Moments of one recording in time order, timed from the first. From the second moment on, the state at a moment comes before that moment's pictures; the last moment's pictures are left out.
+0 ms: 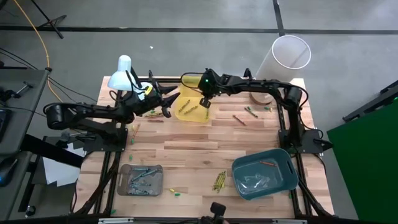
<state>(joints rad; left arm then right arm) 0.40 1.21 0.35 1.12 -0.01 0.03 -0.47 2.02 1.48 -0.35 0.04 -0.16</state>
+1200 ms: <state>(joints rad) 0.42 1.37 0.82 0.02 -0.22 -0.12 -0.53 1.79 1.44 -0.47 -0.41 -0.24</state>
